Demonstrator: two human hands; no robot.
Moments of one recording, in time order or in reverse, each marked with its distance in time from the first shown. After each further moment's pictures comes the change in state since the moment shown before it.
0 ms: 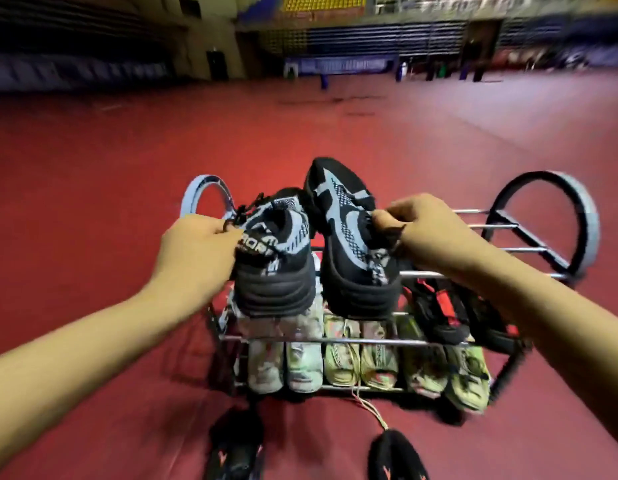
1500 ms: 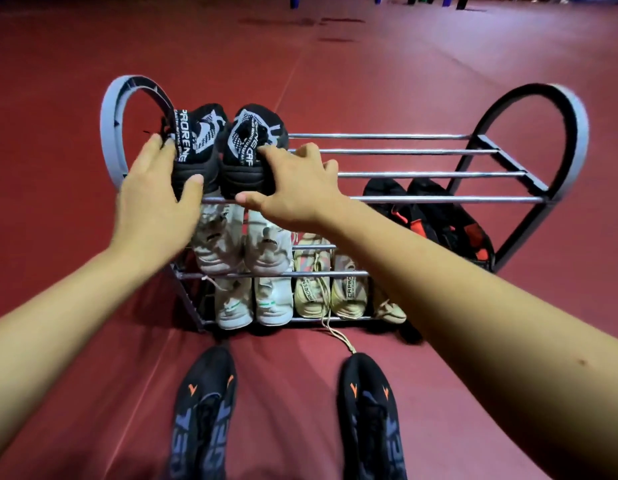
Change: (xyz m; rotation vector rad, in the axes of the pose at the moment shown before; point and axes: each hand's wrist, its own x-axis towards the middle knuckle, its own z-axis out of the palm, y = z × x) left_hand -0.004 -0.058 0.060 0.240 0.130 0.239; right_hand 0.020 -0.012 0.127 -0.387 -0.087 -0.041
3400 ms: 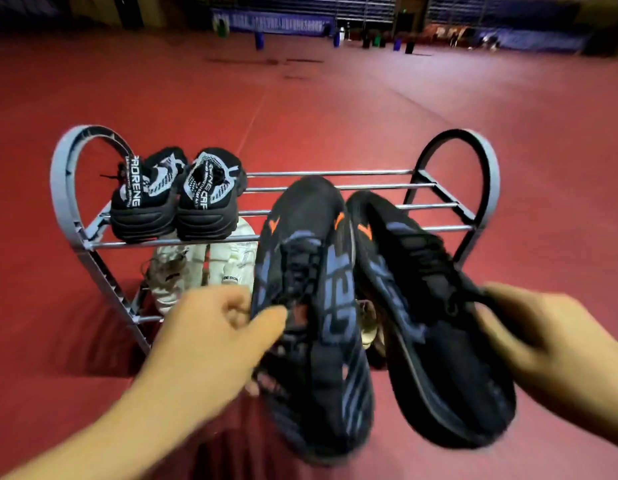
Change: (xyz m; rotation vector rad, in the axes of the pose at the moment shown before) left_hand -0.094 0.126 -0.037 -0.648 -0.536 -0.317; right_hand -0.229 0.125 -0.132 -0.090 0.060 0.120
